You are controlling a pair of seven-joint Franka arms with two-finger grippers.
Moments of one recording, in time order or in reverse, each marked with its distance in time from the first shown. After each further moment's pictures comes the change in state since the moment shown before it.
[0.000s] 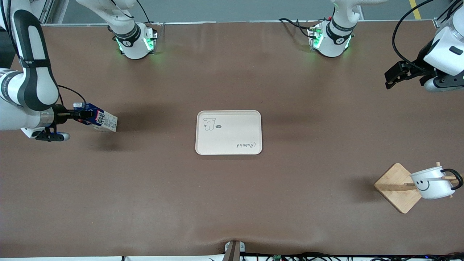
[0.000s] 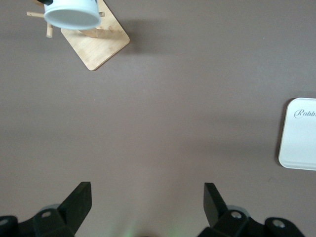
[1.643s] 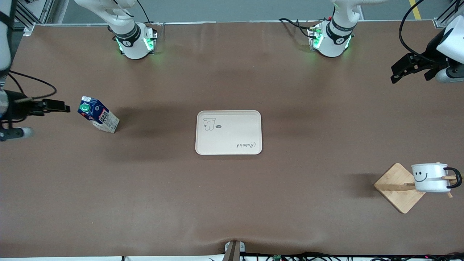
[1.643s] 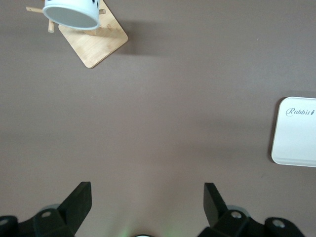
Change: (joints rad) left arm 0.019 -0.038 0.016 -0.010 -0.042 -0.016 0.026; right arm 0.104 -0.010 0.021 0.621 -0.005 -0.417 0.000
